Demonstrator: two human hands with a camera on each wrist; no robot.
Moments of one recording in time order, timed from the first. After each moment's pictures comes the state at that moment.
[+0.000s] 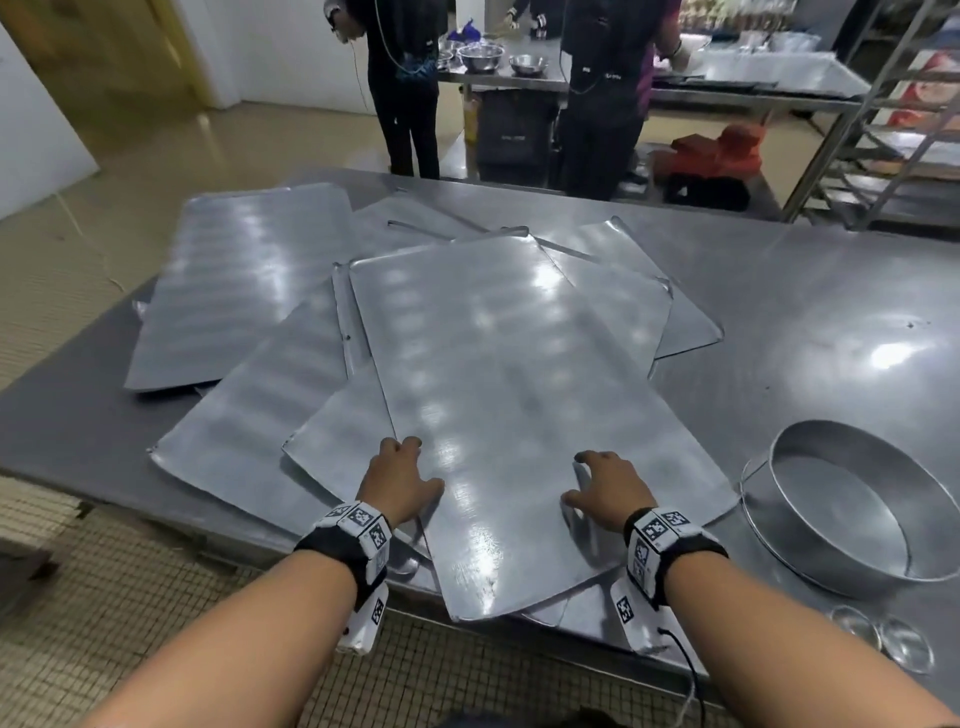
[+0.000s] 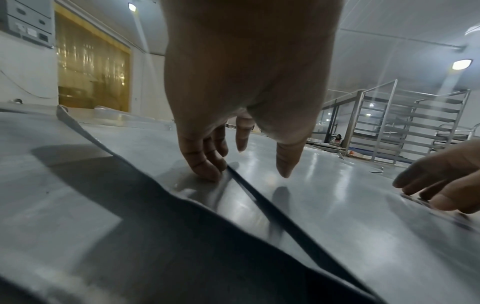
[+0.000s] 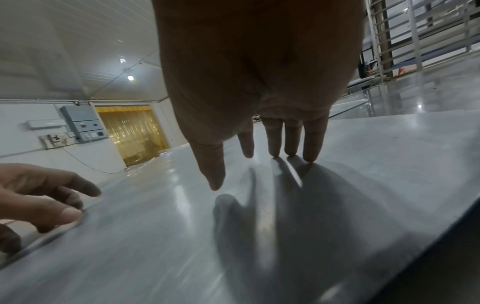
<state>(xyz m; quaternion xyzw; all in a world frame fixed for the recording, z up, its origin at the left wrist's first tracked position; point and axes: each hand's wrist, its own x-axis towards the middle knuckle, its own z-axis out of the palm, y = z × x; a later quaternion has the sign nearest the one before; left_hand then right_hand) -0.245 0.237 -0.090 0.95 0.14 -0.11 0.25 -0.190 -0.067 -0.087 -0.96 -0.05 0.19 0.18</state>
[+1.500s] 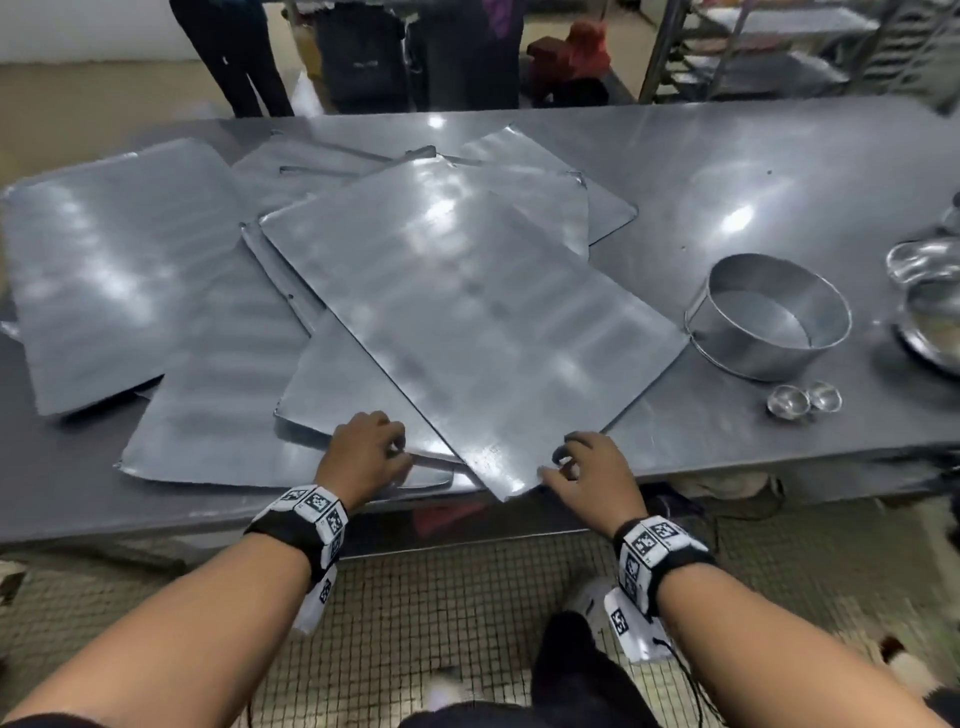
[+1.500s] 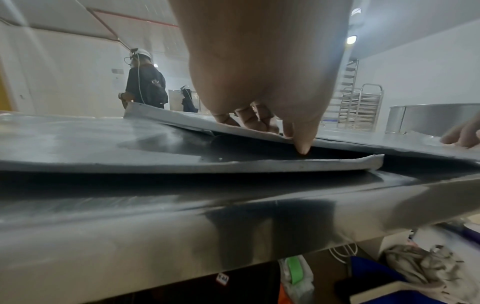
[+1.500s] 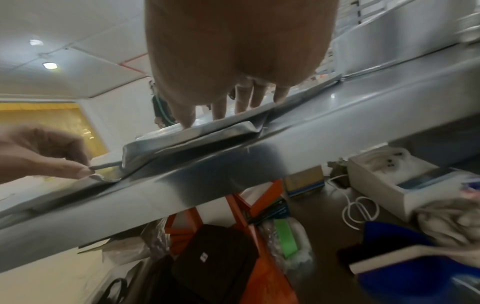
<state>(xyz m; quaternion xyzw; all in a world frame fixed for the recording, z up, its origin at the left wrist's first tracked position) -0.296 0.325 -0.101 0.97 -0.18 -0.05 0.14 -0.378 0.000 -0.117 -0.96 0.04 0.01 0.26</state>
